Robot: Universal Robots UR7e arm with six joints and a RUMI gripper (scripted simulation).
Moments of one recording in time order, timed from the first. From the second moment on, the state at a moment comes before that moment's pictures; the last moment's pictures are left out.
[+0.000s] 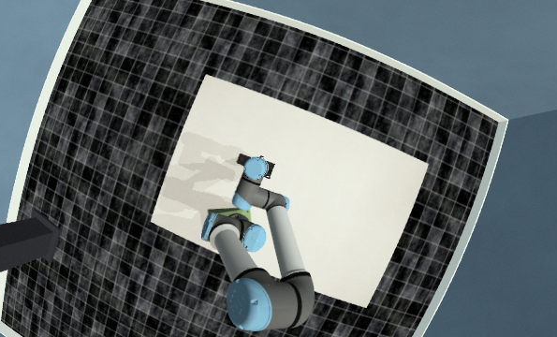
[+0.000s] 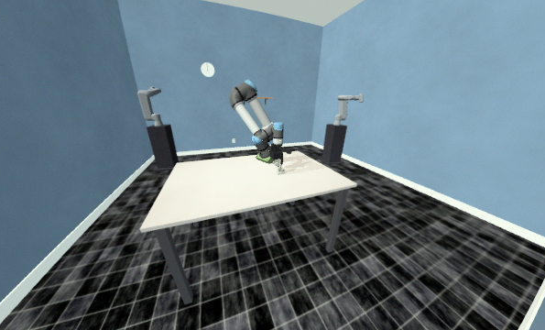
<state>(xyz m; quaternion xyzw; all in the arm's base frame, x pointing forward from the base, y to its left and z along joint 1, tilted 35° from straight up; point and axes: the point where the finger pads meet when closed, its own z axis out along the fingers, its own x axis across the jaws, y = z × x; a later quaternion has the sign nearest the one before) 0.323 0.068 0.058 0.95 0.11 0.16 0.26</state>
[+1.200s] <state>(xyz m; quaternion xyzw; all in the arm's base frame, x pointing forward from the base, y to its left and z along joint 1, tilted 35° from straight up) 0.294 0.107 0.128 0.95 0.11 0.15 0.26</state>
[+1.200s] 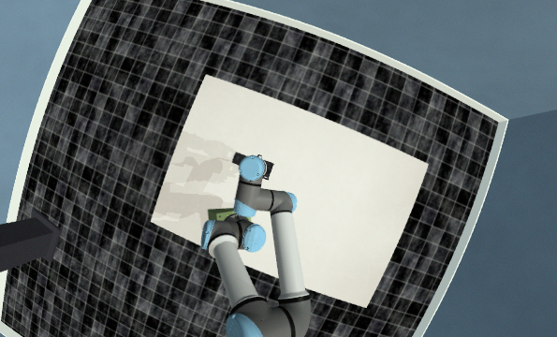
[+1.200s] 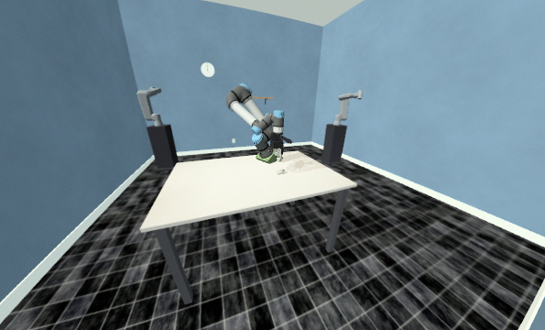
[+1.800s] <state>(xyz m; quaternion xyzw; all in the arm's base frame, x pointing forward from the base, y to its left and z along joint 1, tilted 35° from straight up) 0.294 0.103 0.130 0.95 0.07 0.16 0.25</state>
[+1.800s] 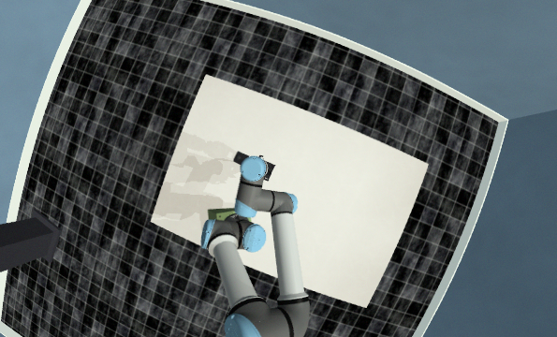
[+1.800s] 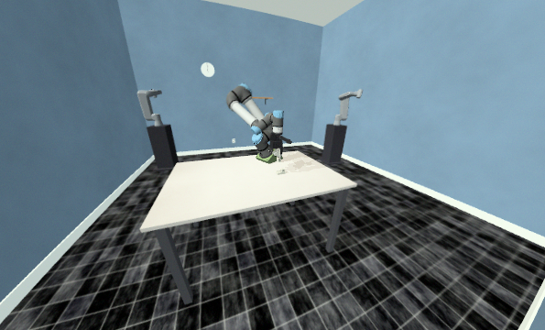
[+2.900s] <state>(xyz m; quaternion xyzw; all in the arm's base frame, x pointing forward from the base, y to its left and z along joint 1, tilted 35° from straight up) 0.305 0.058 0.152 0.92 -0.27 0.23 0.17</state>
